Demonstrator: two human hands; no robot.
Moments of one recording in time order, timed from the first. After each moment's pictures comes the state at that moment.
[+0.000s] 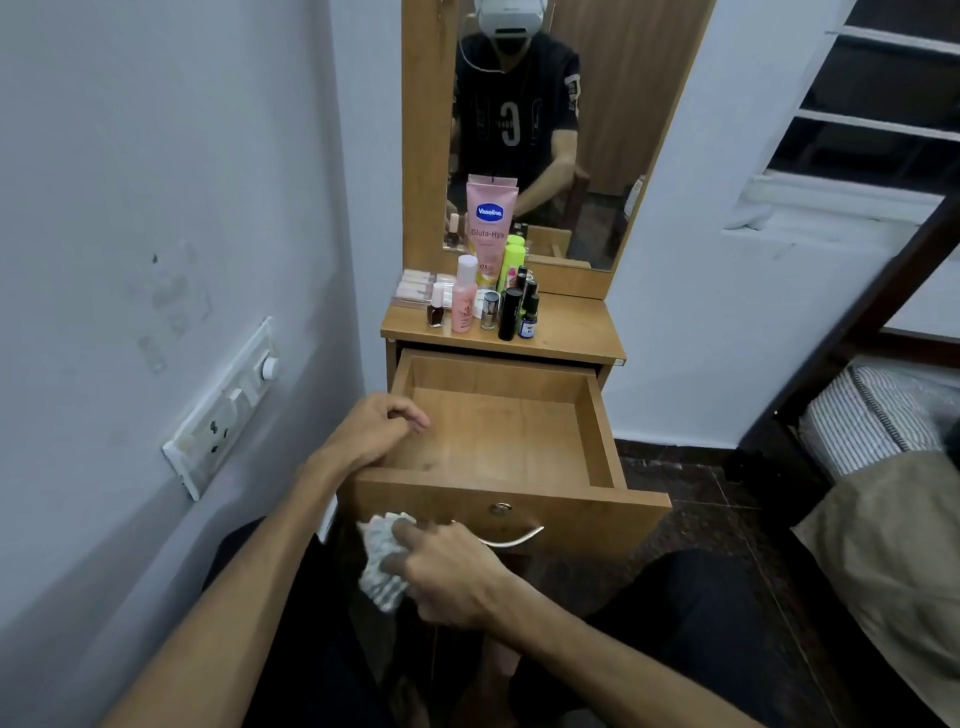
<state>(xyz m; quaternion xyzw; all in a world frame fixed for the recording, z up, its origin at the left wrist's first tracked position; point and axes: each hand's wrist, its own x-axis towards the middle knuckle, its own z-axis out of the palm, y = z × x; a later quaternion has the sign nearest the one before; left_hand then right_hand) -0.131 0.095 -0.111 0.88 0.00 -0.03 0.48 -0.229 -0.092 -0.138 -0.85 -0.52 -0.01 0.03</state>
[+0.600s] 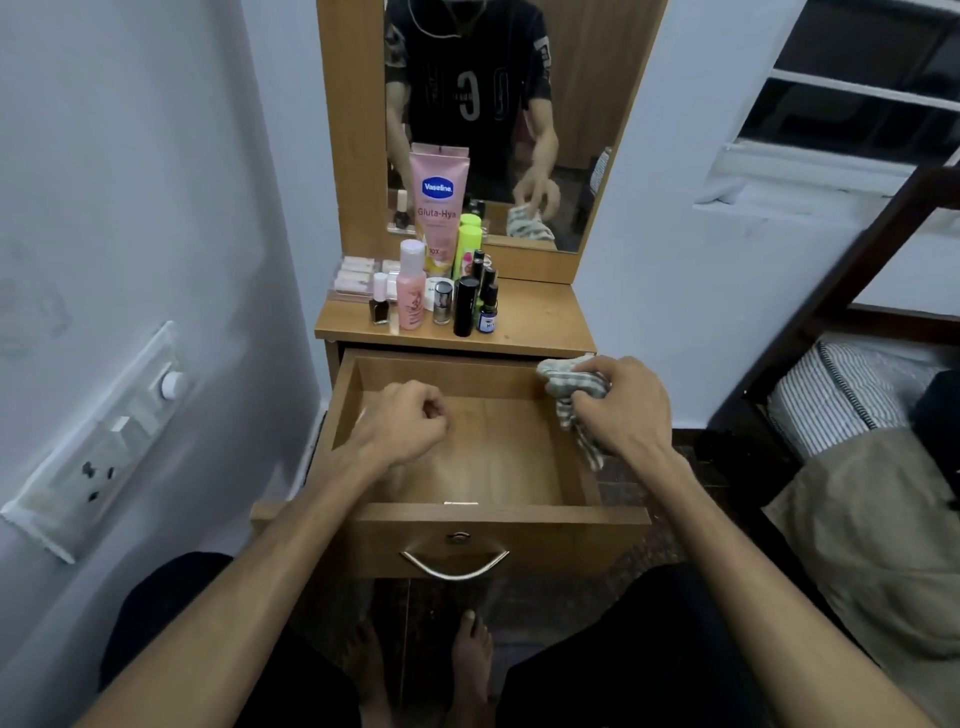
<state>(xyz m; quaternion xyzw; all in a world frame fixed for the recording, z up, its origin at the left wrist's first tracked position) -0.074 0.010 -0.107 0.95 -0.06 0.01 0.31 -0.072 -0.259 -0.061 -0.96 0.01 -0.16 0.24</state>
